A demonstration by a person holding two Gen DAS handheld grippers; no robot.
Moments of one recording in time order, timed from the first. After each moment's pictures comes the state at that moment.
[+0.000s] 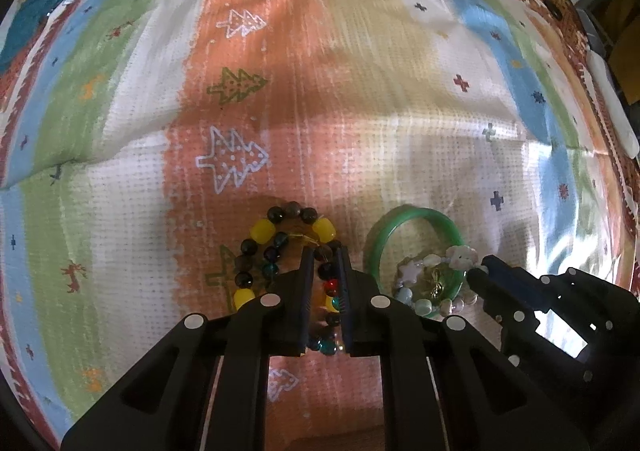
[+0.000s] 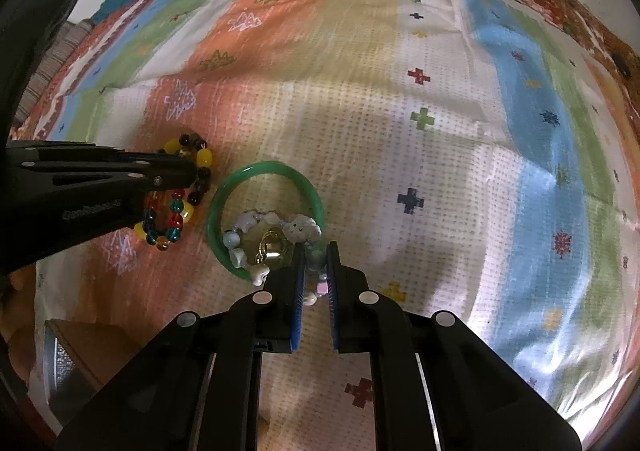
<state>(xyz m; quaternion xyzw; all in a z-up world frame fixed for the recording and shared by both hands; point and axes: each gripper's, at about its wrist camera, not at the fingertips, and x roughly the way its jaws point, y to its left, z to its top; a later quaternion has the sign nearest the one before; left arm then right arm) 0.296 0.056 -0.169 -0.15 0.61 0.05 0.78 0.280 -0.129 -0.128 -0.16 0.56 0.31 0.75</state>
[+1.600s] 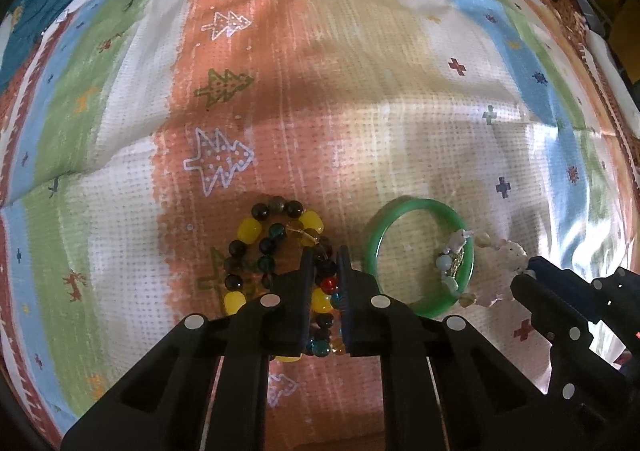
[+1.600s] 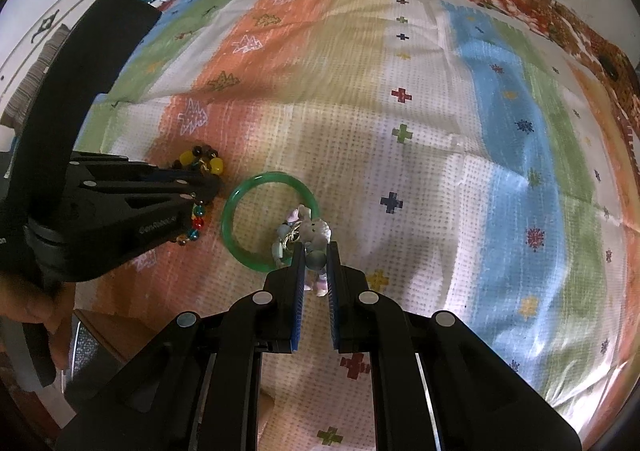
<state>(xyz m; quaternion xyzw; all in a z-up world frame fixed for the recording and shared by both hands) 0.301 0.040 -0.177 -0.11 0.61 0.05 0.78 0.272 -0.139 -0.104 -0.16 0.55 0.31 0.76</state>
